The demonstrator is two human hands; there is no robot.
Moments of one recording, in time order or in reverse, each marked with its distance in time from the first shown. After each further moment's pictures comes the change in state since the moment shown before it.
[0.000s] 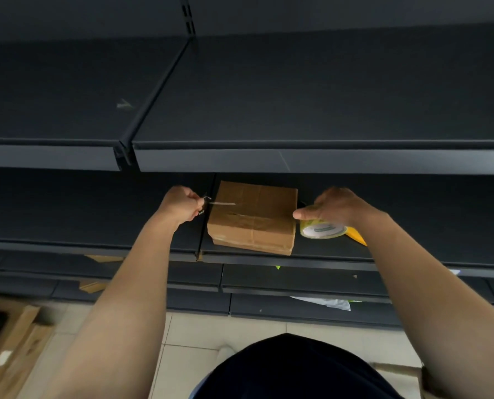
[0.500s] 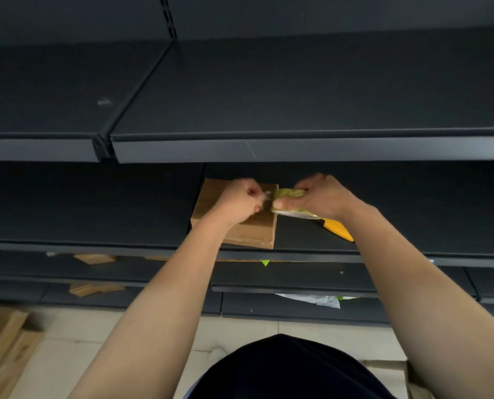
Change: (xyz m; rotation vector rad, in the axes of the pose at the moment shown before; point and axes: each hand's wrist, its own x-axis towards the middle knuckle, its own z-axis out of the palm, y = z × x) left_hand -0.062 0.073 0.084 0.052 -0.185 0.366; right_hand -0.034 -0.002 -0.020 -0.017 0.123 -0.133
